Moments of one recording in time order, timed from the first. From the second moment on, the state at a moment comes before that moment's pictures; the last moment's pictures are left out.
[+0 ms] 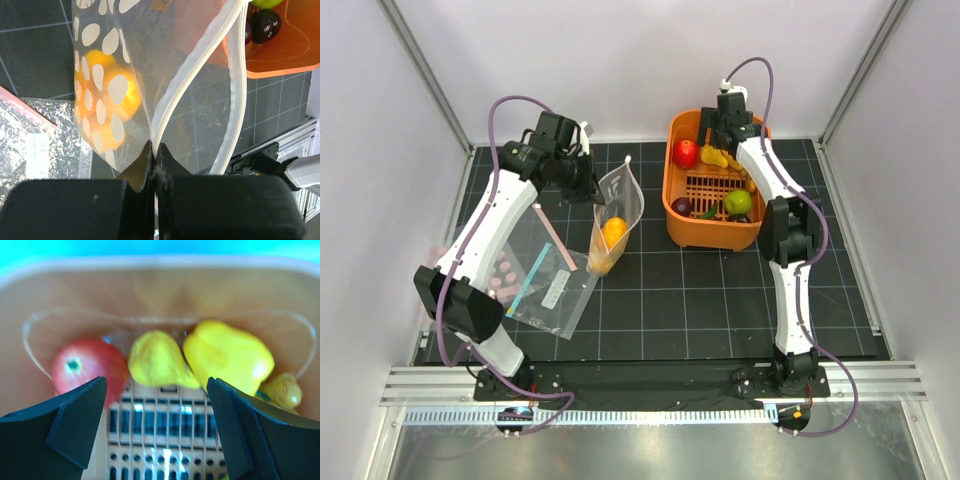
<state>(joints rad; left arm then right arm) -0.40 1.66 1.82 -1.07 0.25 -0.43 0.21 2.34 2.21 -0.50 0.22 0.21</state>
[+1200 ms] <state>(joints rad) -0.40 1.66 1.81 -1.07 0.25 -0.42 0.19 2.28 1.92 -0.31 0.17 0.51</state>
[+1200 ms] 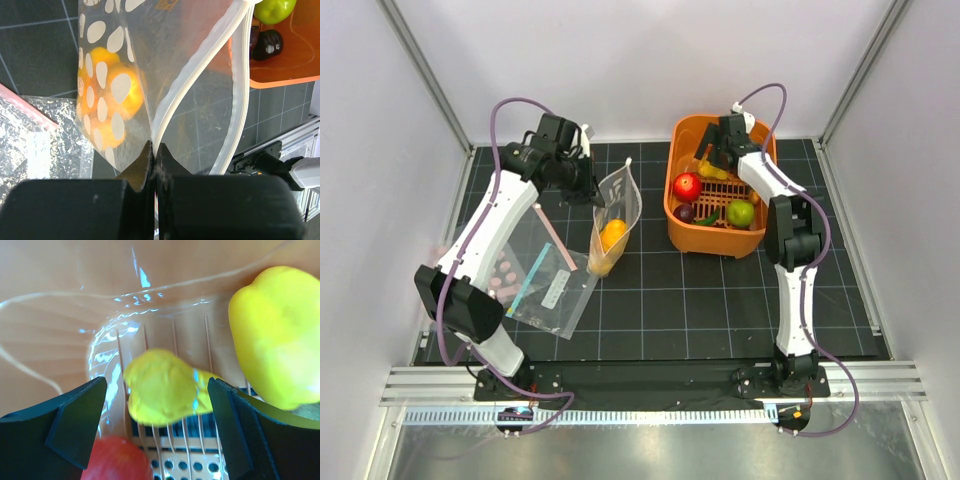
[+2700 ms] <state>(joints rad) -0.40 1.61 1.76 -1.07 0.26 -0.42 0.20 2.34 2.02 -0.40 0.11 0.31</state>
